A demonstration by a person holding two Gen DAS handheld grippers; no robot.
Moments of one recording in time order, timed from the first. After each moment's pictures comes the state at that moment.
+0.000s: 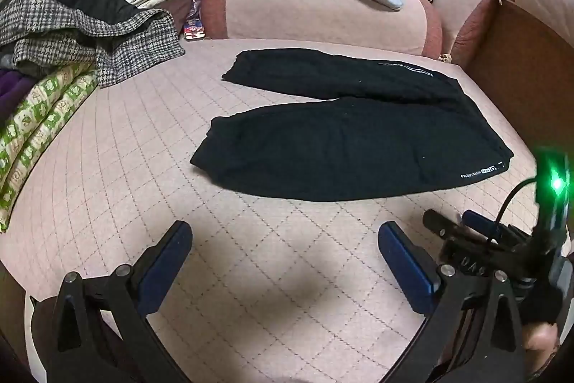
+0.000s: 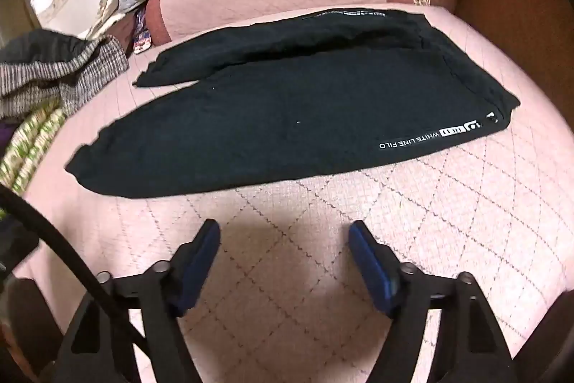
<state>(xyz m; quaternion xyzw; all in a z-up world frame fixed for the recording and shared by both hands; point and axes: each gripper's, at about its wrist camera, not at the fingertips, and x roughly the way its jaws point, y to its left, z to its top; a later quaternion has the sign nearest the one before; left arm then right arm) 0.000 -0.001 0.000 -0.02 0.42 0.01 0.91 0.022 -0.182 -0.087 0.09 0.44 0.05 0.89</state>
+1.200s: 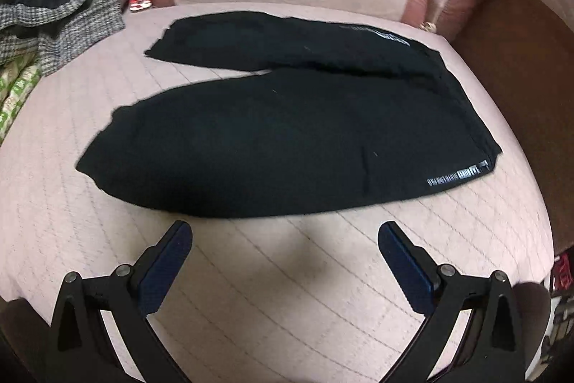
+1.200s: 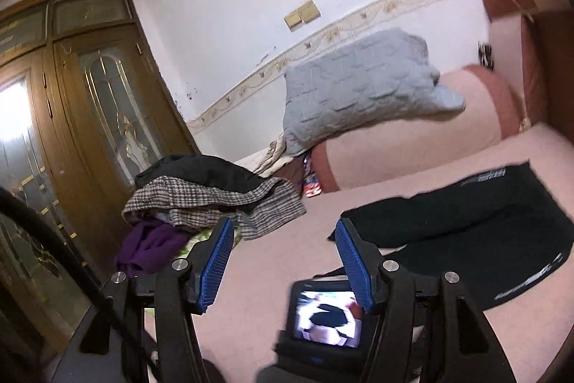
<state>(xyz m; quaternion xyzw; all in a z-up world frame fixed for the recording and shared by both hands) 0.051 -0.065 -0.035 -0.04 0.49 -0.05 0.87 -0.055 -0.127 0.117 0.20 0.17 0.28 0.92</state>
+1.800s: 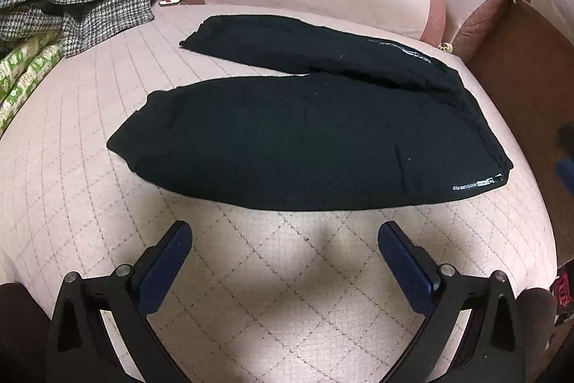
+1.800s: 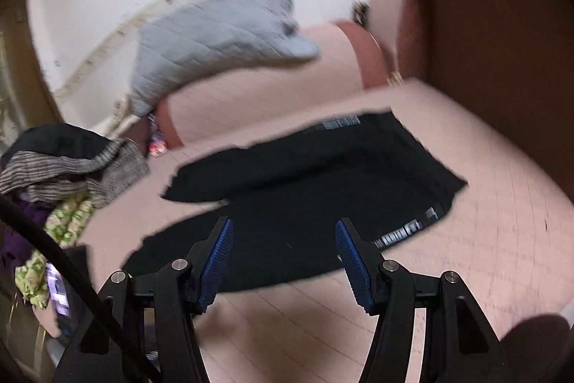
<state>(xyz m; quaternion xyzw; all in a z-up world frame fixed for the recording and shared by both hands) 0.040 -0.027 -0.041 -0.05 0.47 0.00 0.88 -0.008 -0.224 0.029 0.15 0.31 0.02 0.94</state>
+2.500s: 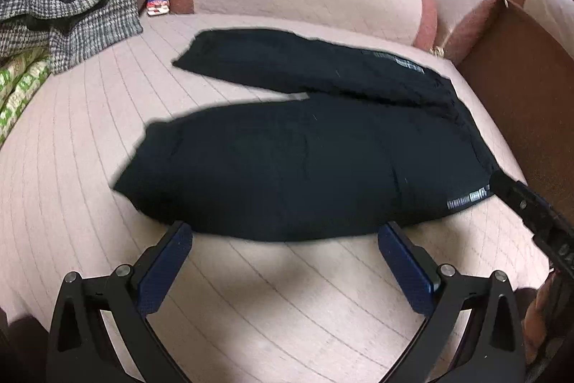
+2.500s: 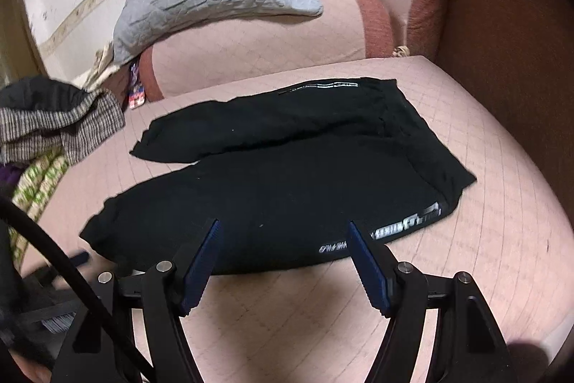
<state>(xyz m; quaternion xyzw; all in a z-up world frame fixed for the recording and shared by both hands) 0.068 -0.001 -0.019 -0.05 0.47 -0.03 0.88 0.049 -0.228 -0.005 0.07 0.39 0.03 0.92</state>
